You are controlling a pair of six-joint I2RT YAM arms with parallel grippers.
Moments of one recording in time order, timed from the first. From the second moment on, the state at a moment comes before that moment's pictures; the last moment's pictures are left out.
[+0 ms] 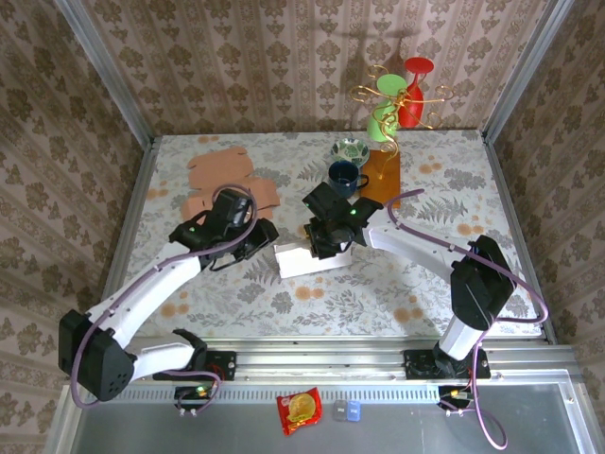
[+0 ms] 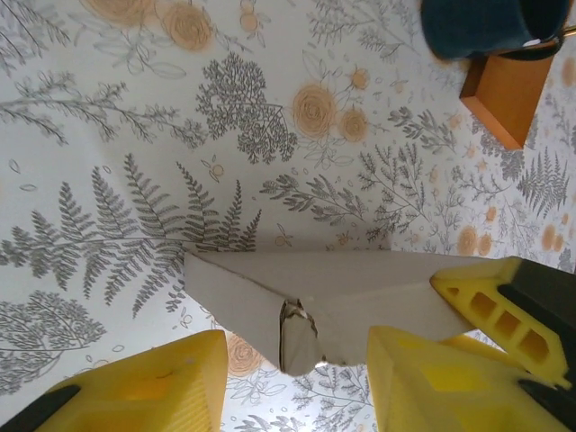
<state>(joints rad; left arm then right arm) -0.61 1.18 0.97 -0.67 0.16 -1.02 0.77 1.69 1.35 -0.71 -0.06 2.07</state>
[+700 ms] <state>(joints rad) -0.62 1.18 0.90 -0.64 0.24 -1.03 0.77 1.69 1.34 -0.71 -0.06 2.07</state>
